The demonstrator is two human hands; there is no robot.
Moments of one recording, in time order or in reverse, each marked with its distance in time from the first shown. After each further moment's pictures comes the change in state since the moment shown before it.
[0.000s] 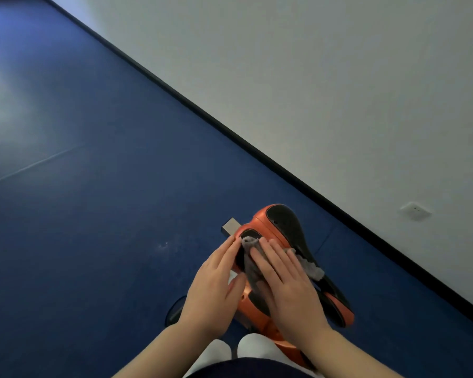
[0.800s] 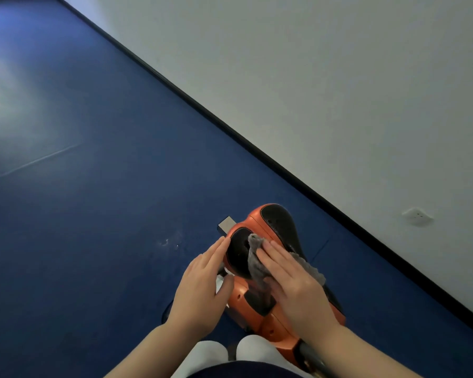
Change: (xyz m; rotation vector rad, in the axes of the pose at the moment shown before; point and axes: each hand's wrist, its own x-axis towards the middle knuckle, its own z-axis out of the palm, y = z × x) left_hand -0.006 -0.002 0.001 0.058 0.025 -0.096; right_hand -0.002 0.024 -0.017 0.149 0.065 -0.048
